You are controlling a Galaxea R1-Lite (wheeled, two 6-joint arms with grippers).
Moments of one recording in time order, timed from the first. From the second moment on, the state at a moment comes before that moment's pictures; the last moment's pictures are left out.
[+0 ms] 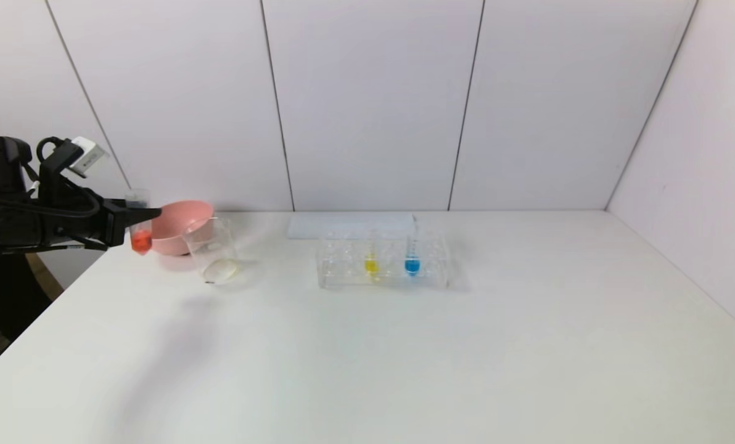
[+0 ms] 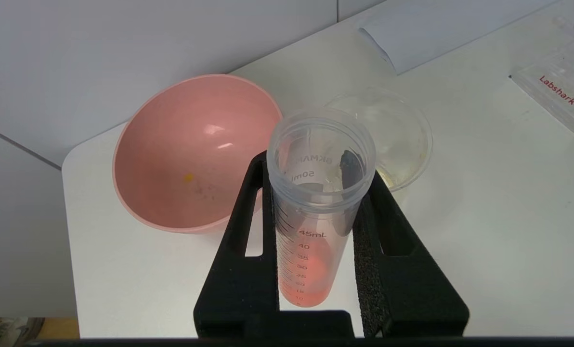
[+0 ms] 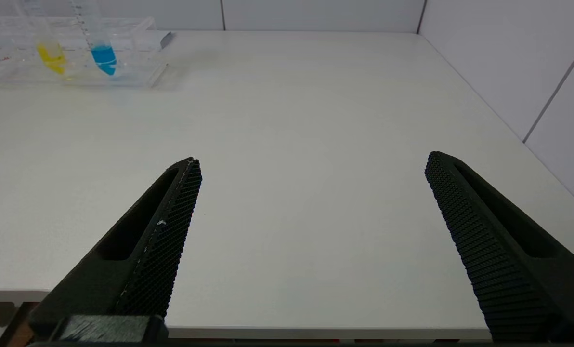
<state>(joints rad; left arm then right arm) 0.31 1.81 -1.09 -0.33 -0.65 0.43 0.00 0.00 0.00 0.00 0.00 0.00</state>
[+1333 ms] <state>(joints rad) 0.31 1.83 -1.26 0.05 -0.65 0.74 0.00 0.00 0.00 0.00 0.00 0.00</state>
